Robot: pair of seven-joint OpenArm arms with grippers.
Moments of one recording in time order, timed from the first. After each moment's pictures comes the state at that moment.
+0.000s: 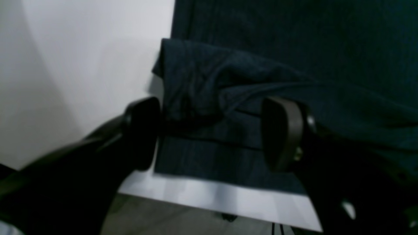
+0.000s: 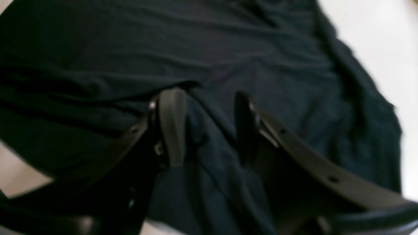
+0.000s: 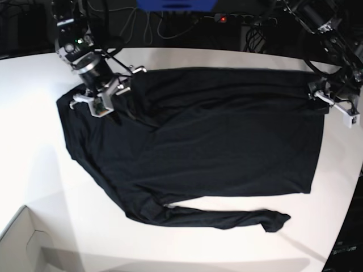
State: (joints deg) left arm 2.8 -8.2 -48.1 91.9 -19.7 -32.5 67.5; right arm -24.8 11.8 -0.9 106.6 5.2 17.1 -12.2
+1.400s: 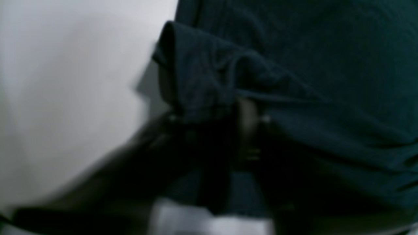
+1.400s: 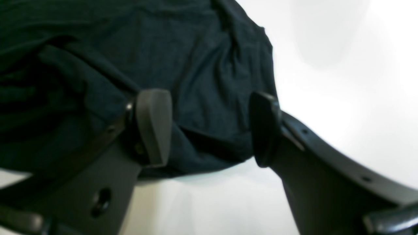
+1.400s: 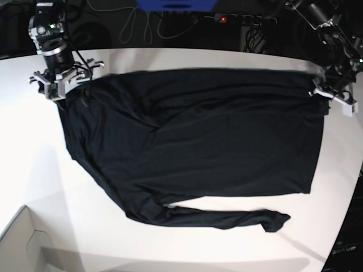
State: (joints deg) left arm 3.6 -10.0 -49.0 75.0 -27.9 -33.0 55.5; right arm -32.5 7.9 17.6 108.2 5.3 17.0 -12.4
